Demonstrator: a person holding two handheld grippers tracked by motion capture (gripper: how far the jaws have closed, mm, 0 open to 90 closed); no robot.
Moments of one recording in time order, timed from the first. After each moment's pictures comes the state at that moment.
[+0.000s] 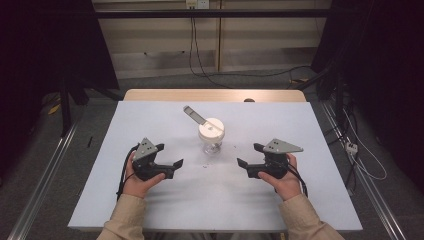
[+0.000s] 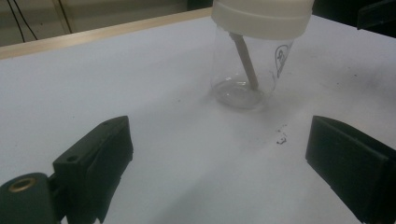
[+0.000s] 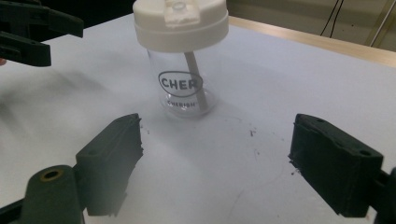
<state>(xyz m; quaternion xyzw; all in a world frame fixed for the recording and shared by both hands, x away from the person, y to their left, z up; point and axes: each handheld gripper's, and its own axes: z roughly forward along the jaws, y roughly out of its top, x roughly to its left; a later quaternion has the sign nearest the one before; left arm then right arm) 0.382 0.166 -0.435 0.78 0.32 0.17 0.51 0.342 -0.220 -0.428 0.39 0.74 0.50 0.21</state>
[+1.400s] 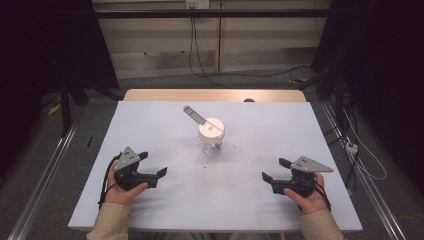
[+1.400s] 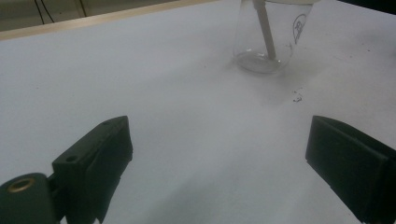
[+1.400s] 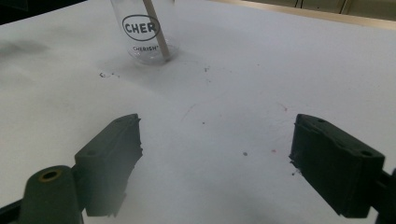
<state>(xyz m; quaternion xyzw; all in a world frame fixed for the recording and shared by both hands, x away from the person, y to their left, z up) 0.362 0.210 -0.441 0.78 0.34 0.18 0.49 0.294 -0.280 -0.449 0.43 0.73 0.48 0.23</state>
